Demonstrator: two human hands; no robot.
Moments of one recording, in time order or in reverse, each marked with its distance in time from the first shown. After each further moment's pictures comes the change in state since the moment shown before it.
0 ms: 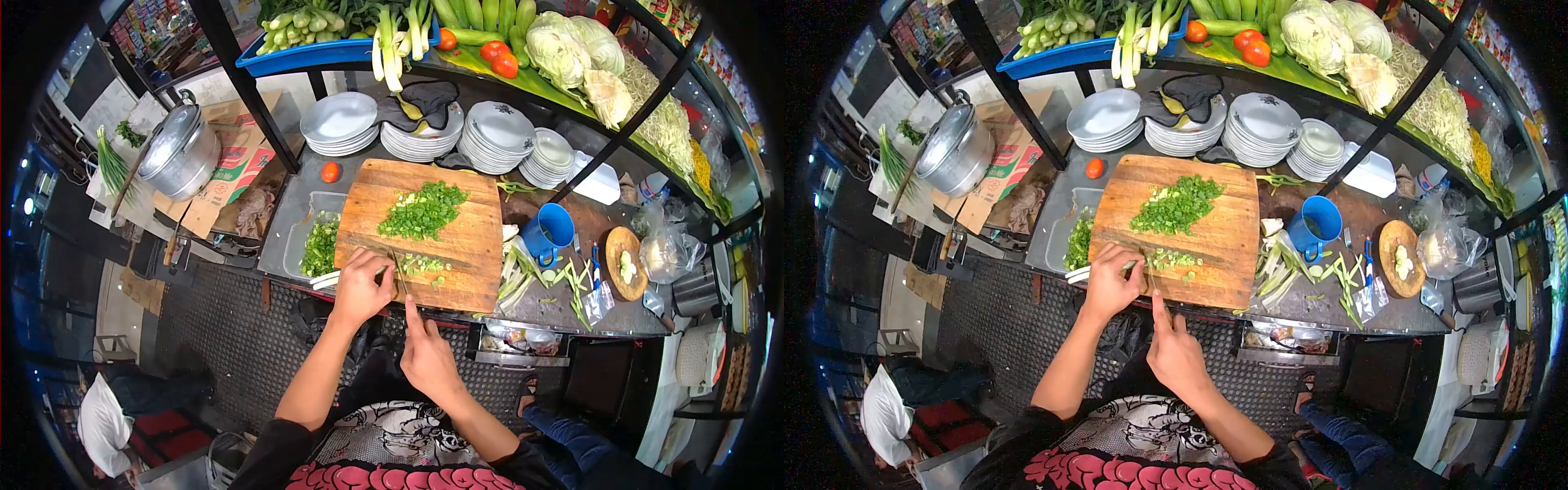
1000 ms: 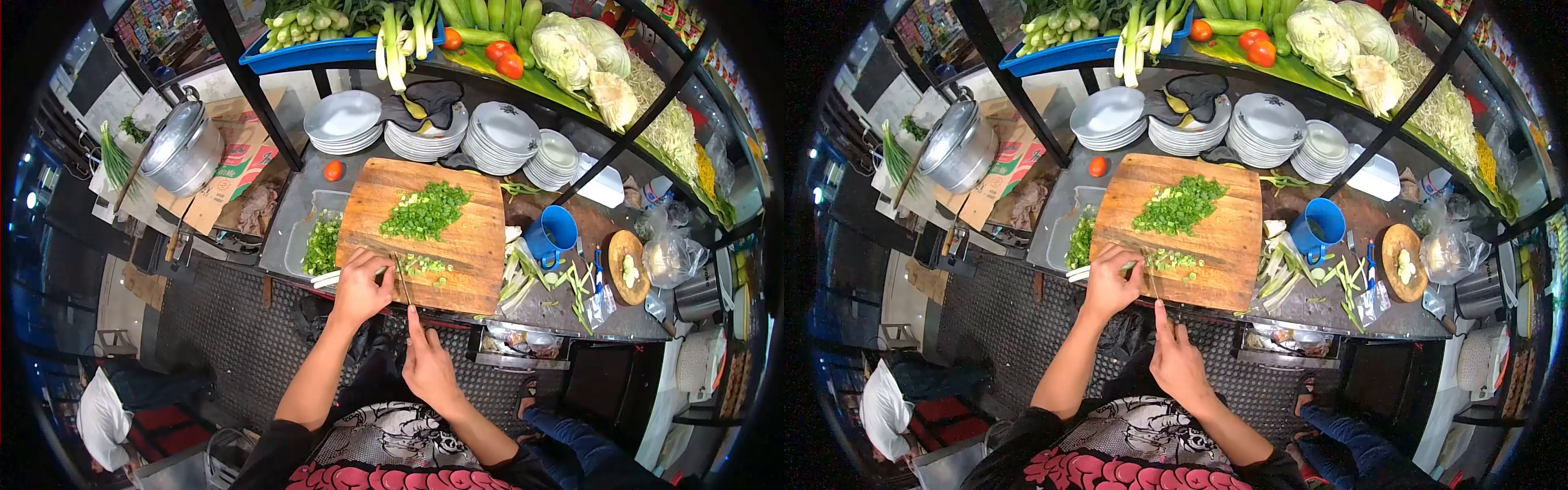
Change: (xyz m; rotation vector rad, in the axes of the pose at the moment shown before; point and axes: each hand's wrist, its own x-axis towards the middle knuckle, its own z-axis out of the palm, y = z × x) left_hand 0.000 0.001 -0.001 0.011 0.012 -0.016; right_hand -0.015 0.008 0.004 0.016 -0.009 0.005
